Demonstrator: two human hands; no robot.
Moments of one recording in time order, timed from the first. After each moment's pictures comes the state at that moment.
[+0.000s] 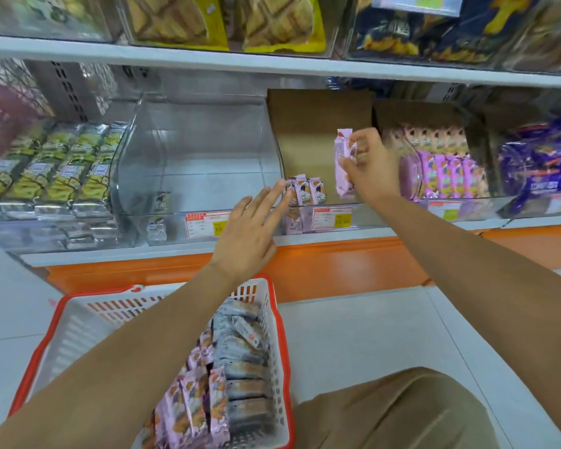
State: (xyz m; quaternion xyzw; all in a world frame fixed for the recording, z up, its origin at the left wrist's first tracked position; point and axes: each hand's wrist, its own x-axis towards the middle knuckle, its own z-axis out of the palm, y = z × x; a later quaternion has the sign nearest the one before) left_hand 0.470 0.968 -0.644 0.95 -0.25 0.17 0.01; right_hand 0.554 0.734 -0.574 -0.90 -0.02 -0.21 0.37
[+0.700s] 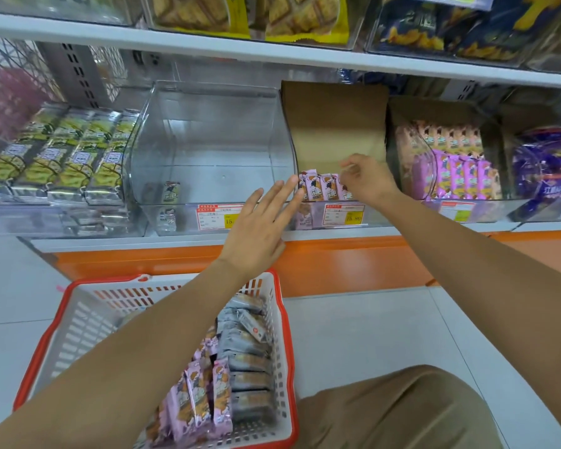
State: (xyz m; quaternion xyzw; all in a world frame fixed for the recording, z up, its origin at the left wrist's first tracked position) left_hand 0.465 0.970 -0.645 0.95 -0.26 0.17 0.00; right_hand 0.559 0.746 -0.580 -0.96 0.02 -0.03 0.27
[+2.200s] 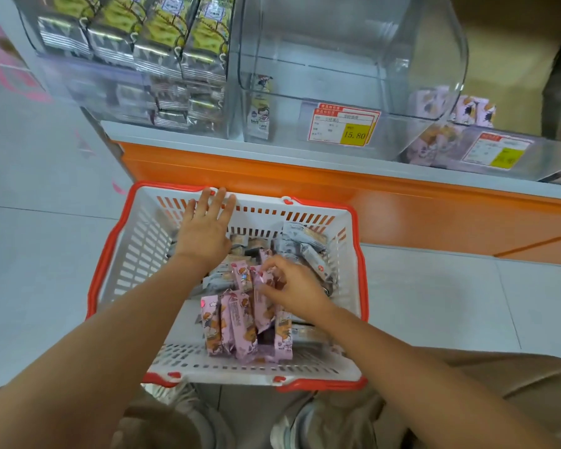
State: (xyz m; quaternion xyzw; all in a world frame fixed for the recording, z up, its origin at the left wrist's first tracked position) left_hand 0.385 1.154 -0.807 0.99 0.00 -0.11 -0.01; right_hand 0.351 0.944 -0.799 -0.89 -0.18 0.26 0.32
